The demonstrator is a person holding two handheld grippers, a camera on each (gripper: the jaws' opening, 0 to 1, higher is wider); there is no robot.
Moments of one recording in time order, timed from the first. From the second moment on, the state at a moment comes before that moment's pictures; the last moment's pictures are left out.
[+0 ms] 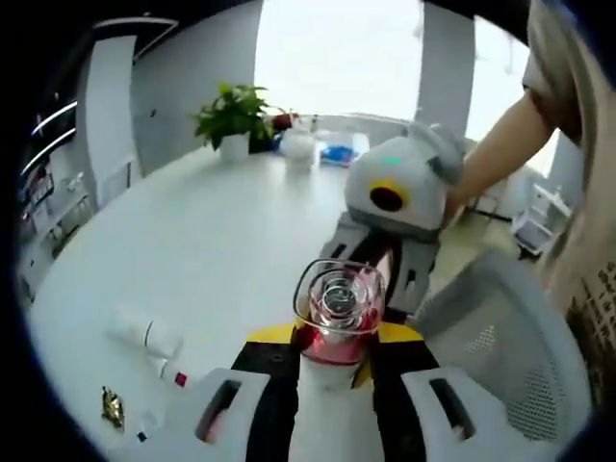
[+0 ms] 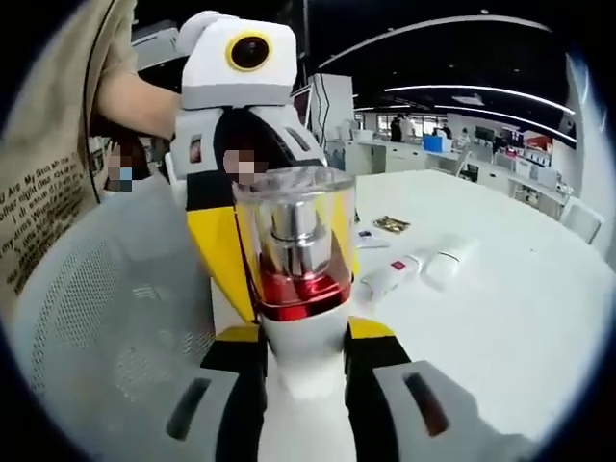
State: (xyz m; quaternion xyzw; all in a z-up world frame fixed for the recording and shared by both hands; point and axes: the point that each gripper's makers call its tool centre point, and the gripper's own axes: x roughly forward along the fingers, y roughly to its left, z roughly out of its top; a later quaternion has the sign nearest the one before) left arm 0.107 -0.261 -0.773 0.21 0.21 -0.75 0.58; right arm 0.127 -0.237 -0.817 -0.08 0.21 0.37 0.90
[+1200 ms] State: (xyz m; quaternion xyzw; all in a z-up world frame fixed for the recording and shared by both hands) left arm 0.193 -0.345 -0.775 0.21 0.19 -0.75 0.59; right arm 0.214 -0.315 -0.820 -0.11 0.21 0.39 0.89
